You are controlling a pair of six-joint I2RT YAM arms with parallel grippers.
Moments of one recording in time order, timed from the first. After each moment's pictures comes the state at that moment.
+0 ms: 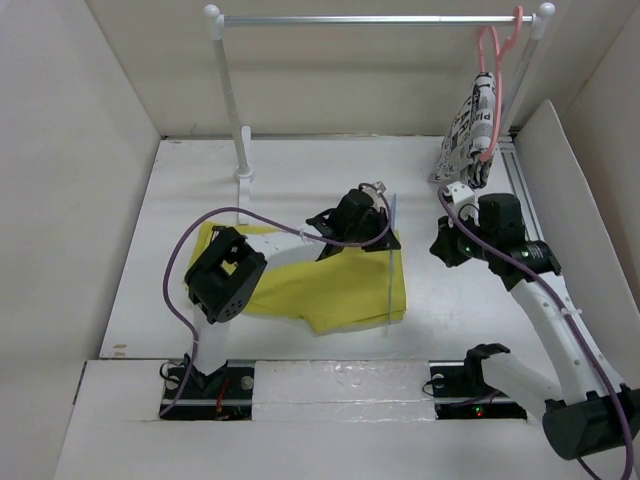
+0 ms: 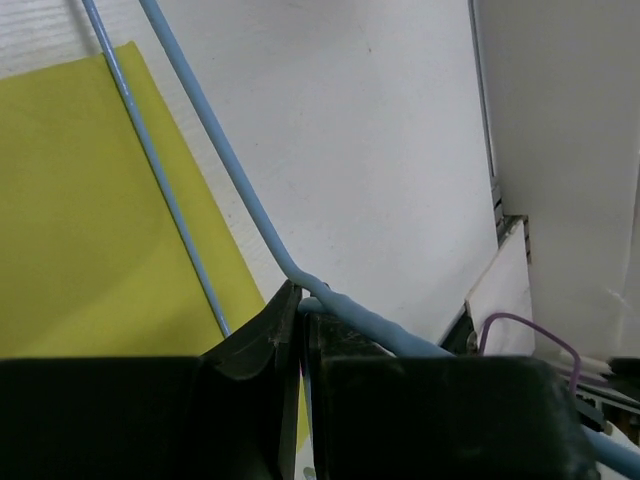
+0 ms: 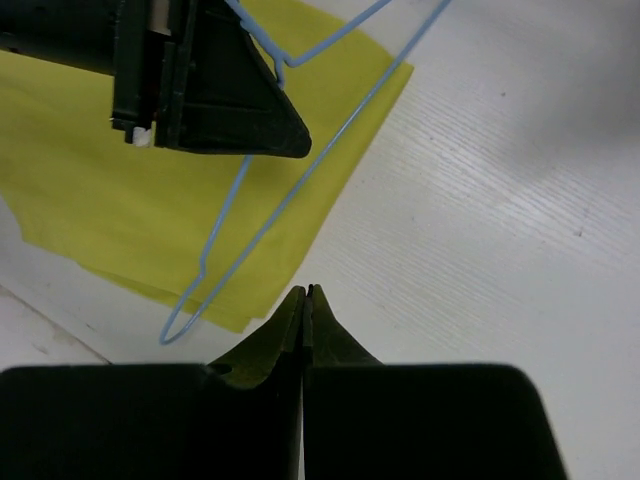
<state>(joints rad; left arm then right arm) -0.85 1.94 1.32 0.05 0.27 -0.83 0.21 0.93 0.98 -0.75 -0.33 -0.12</state>
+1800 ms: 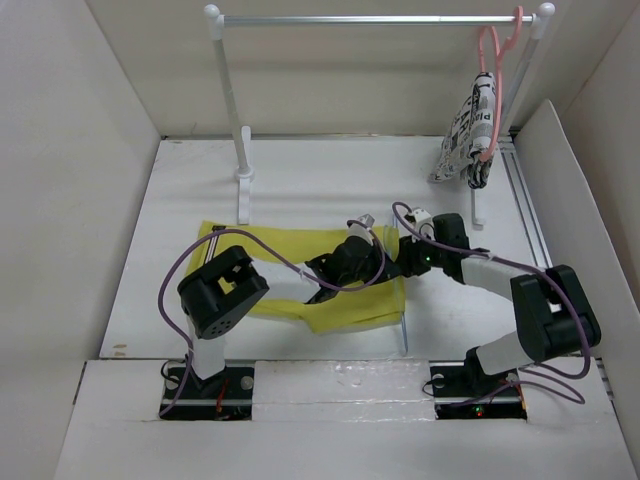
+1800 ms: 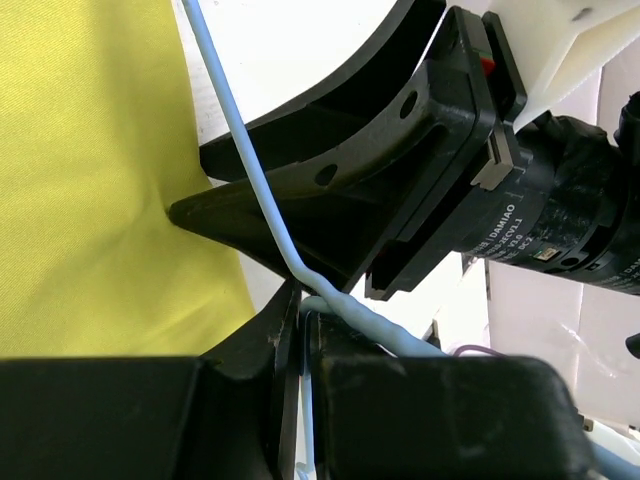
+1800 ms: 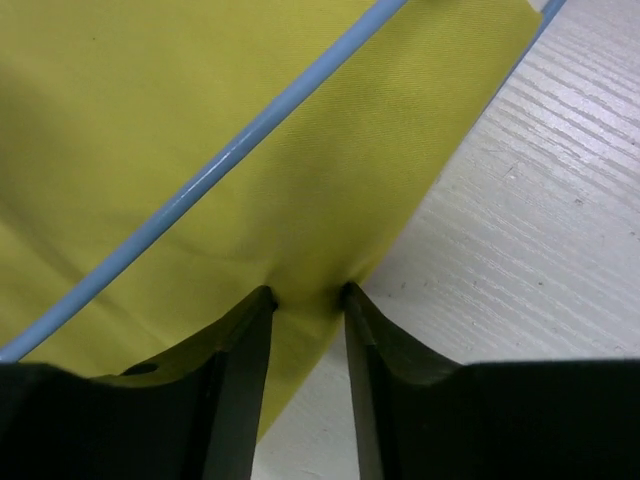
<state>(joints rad) -1.01 1.84 0.93 0.49 0.01 -1.09 0.24 1.47 0.60 0.04 -0.47 0.00</state>
